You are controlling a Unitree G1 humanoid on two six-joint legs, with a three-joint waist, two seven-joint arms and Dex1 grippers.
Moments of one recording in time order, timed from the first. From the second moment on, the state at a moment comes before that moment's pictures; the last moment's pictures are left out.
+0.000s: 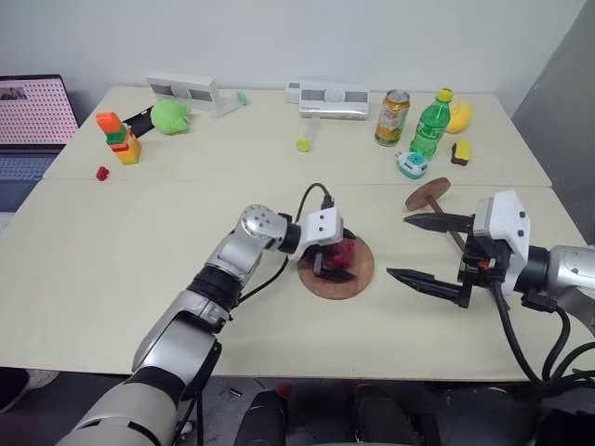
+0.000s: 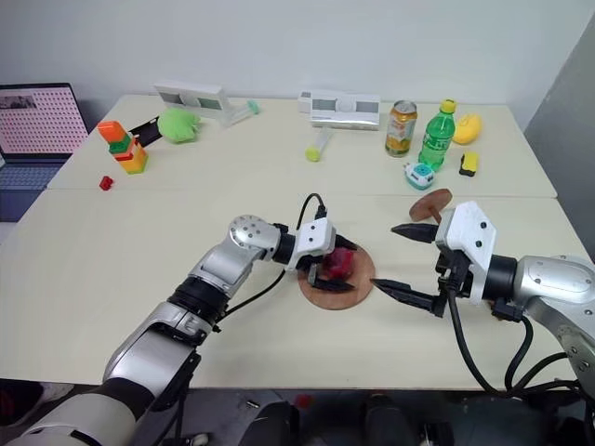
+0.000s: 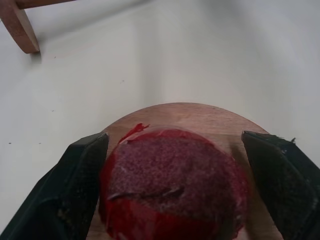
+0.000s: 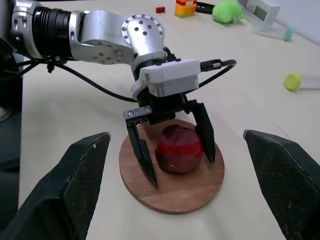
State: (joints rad) left arm -0.86 0.32 -0.40 0.57 -0.03 -0.03 -1.24; right arm -0.21 -0.90 -0.21 -0.70 0.77 0.72 0.78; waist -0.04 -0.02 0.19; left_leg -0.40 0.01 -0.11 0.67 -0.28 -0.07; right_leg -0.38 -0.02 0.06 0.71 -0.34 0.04
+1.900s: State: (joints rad) left arm -1.15 0.46 0.13 0.99 -0.09 0.21 -0.55; right arm -0.25 -0.84 -0.21 -0.70 0.85 0.77 0.63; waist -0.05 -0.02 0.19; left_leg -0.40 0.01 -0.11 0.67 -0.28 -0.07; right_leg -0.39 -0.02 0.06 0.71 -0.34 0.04
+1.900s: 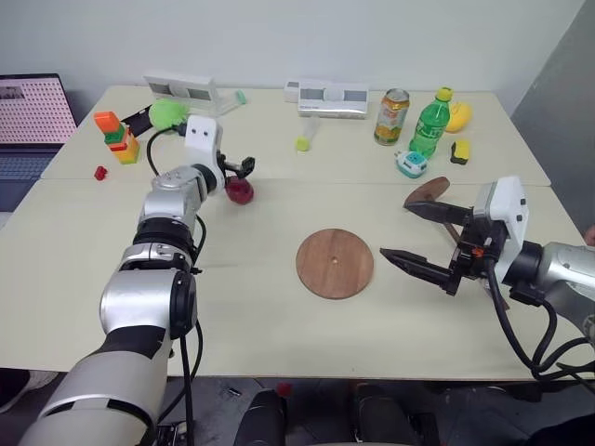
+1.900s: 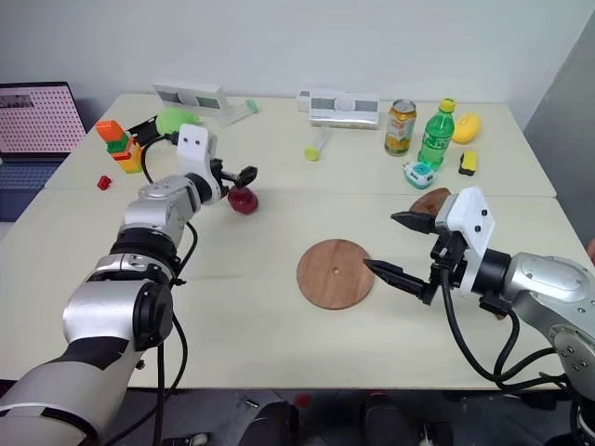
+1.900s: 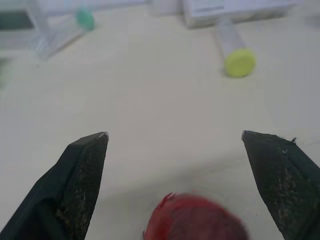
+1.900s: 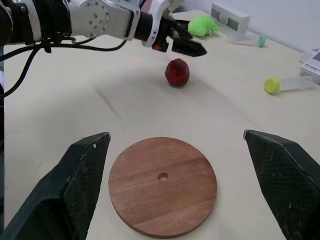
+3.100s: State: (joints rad) left arm -0.75 0.70 -0.15 0.12 -0.36 0.20 -1.60; right arm -1.31 -0.84 0.85 0.69 0.25 1.28 1.11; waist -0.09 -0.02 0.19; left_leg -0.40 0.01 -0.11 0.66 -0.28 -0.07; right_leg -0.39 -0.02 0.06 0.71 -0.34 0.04
